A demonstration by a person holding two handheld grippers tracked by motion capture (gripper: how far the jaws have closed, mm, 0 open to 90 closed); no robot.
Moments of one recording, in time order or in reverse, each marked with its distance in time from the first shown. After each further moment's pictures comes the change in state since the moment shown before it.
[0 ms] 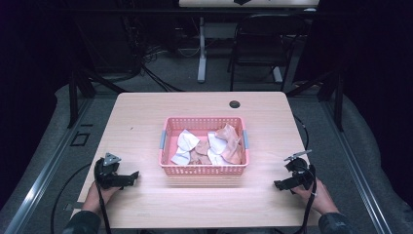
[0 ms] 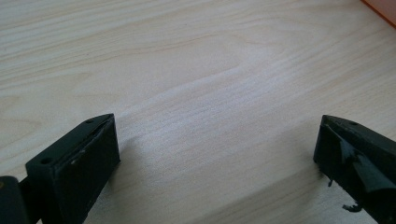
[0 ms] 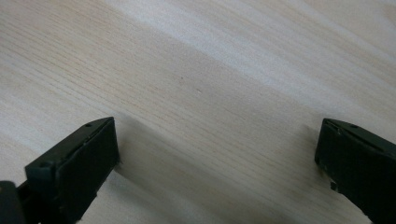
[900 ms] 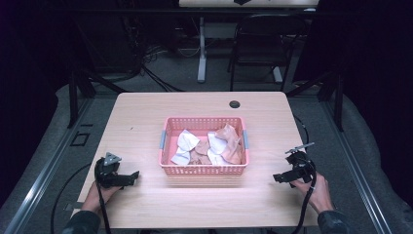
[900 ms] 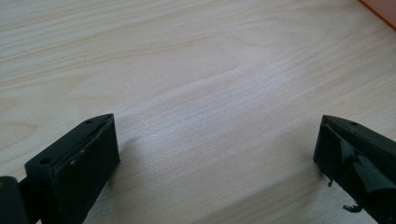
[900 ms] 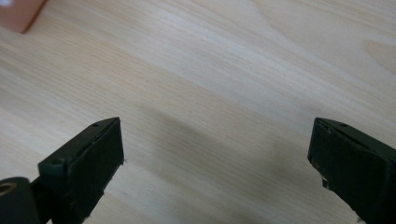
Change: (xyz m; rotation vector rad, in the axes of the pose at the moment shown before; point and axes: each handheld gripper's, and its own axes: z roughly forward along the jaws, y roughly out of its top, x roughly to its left) left arm 0.000 0.001 0.001 0.003 -0.006 0.007; right arm -0.002 0.019 -0.015 -0.015 0.044 0.051
